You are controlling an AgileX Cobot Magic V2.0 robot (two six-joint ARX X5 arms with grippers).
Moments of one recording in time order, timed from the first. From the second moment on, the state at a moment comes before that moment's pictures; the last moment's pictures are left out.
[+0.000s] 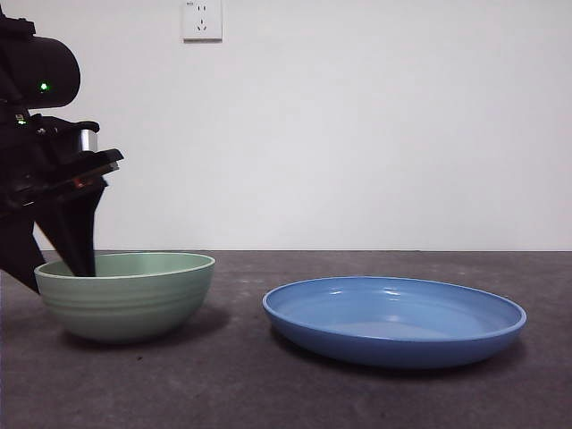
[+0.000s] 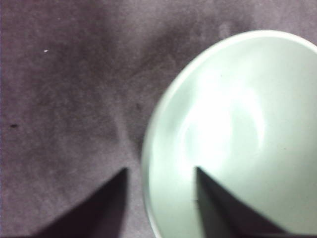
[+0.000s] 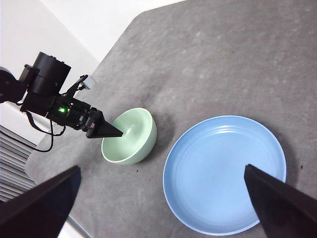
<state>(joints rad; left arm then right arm) -0.24 1.56 0.98 -0.64 0.27 -0.07 0.04 0.61 0.82 -0.71 -0.73 0.26</state>
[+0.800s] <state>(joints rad) -0.27 1.56 1.05 -0.70 0.26 -0.11 0.04 0.61 0.82 -0.72 -0.73 0.26</state>
